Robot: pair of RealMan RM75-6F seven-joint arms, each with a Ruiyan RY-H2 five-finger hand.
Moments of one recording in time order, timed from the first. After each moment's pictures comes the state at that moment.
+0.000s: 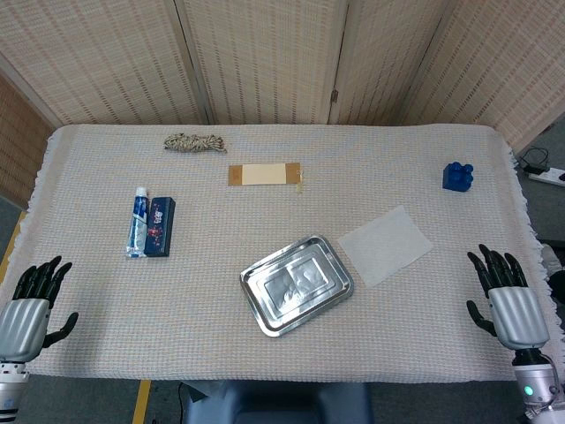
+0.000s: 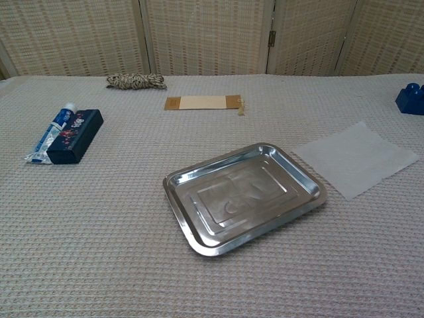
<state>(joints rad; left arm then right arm) -0.11 -1.14 -0.03 -1.60 1.51 1.47 0.06 0.09 -1.16 0.05 -1.58 -1.51 1.45 -0.13</state>
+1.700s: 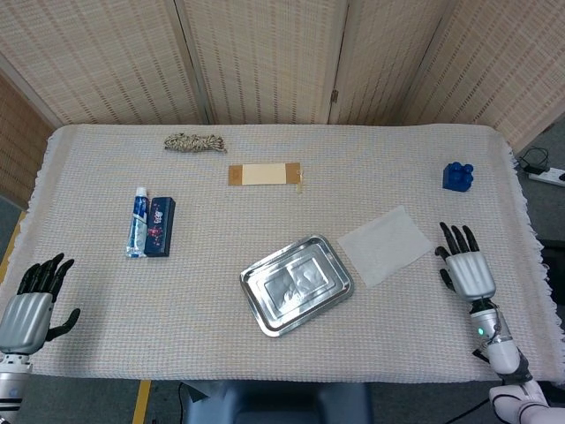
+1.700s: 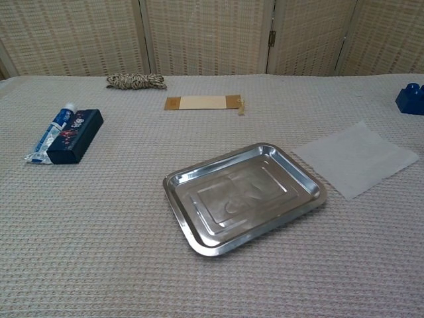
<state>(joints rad) -0.14 -1.15 -0.05 -1.57 1.45 1.40 0.04 0.35 -1.76 0.06 -0.46 -1.55 1.27 0.19</state>
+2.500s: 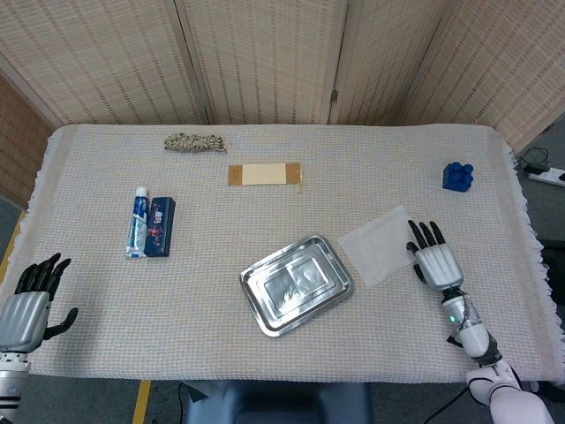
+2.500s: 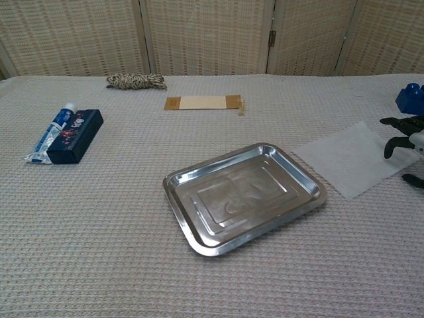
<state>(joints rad) -0.15 -1.15 -0.05 -1.57 1.43 1.38 0.02 0.45 -1.89 0.02 -0.29 -1.57 1.18 0.22</state>
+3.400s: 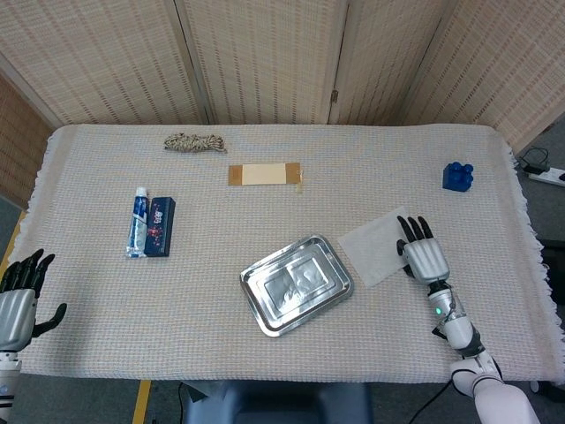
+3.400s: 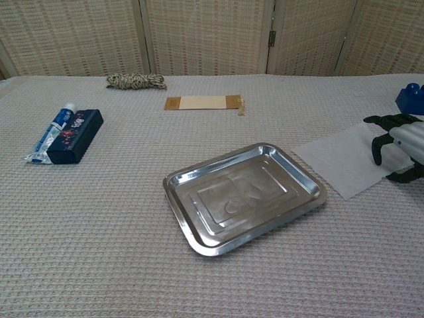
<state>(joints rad) -0.13 -1.14 -0.08 -1.58 1.38 1.42 0.04 0.50 -1.95 0.05 -0.27 -1.53 1.15 0.29</state>
